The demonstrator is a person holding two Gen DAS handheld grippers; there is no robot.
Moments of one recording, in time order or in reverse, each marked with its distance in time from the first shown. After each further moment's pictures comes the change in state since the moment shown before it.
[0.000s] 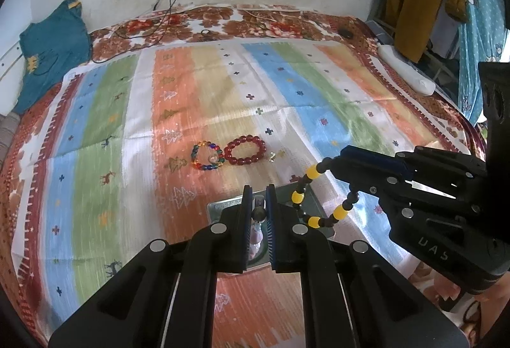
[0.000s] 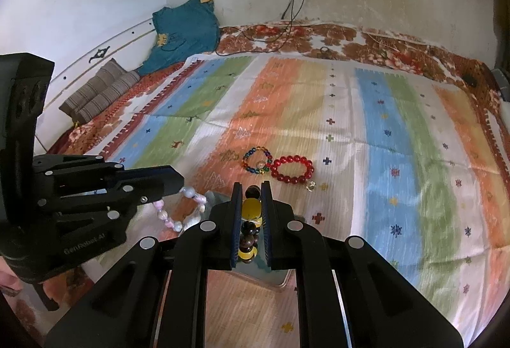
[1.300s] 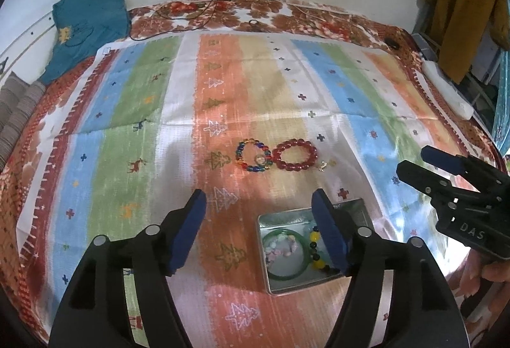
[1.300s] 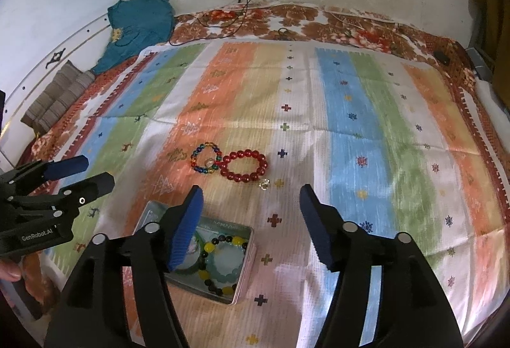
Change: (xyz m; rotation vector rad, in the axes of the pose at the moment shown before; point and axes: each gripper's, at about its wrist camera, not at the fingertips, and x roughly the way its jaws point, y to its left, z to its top) left arm 0.026 0.048 0.009 -0.147 0.022 0.127; right arm 0.035 -0.041 0.015 0.081 0.070 -0.152
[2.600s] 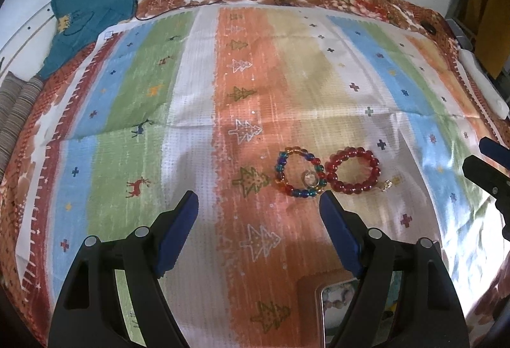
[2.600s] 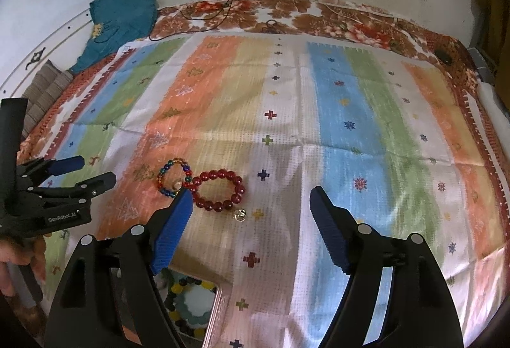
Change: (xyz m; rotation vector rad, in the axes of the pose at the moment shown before) left arm 0.096 0.031 0.039 0.010 0.106 0.105; right arm 0.063 -0.022 0.034 0.001 0.041 -0.044
